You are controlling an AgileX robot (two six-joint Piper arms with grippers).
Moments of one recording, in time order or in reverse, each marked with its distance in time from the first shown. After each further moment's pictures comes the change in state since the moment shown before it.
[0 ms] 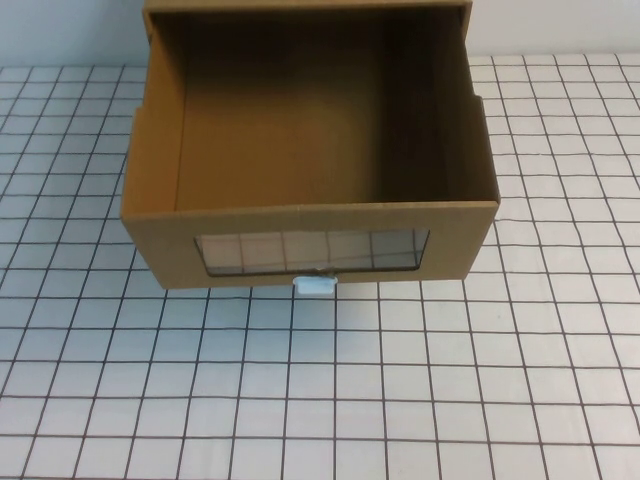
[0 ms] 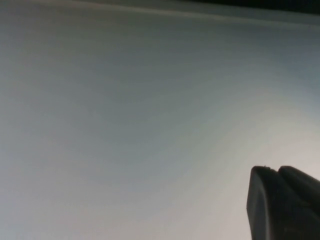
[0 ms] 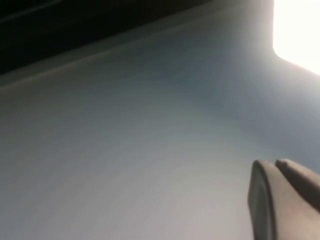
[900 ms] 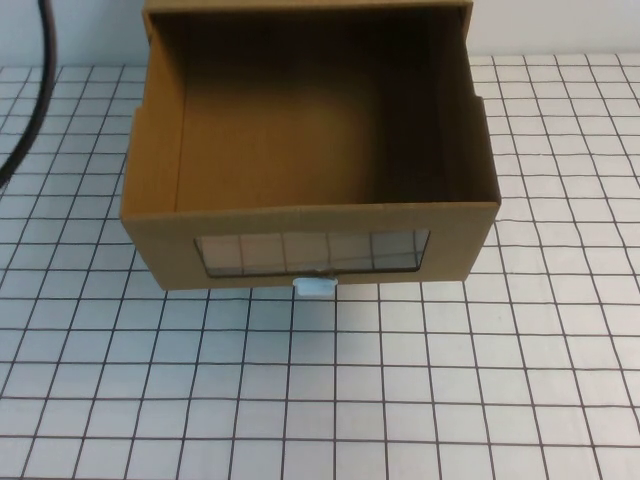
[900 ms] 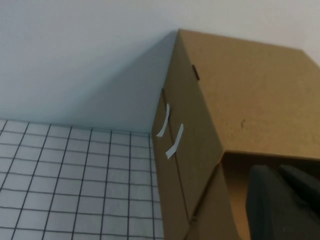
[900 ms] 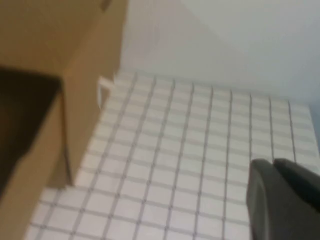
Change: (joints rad) right arm 0.000 1.056 -1.014 -0.402 1.488 0.089; left arm 0.000 0.860 -0.918 -0.056 1.293 -0.101
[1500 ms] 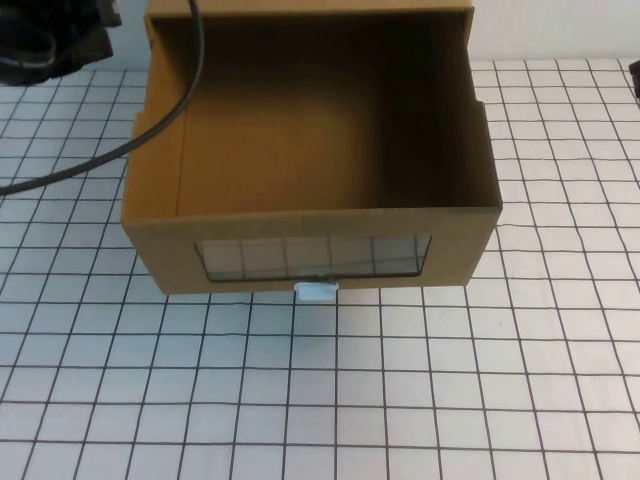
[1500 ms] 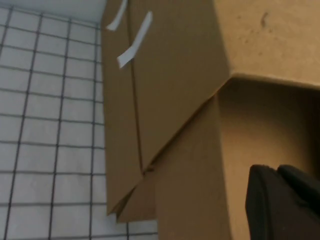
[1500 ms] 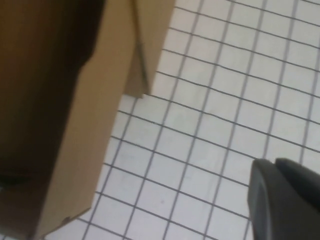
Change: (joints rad) right arm 0.000 0.243 -0.005 0.242 0.151 -0.139; left arm 0.000 0.388 -0.068 -0.340 0.020 0.208
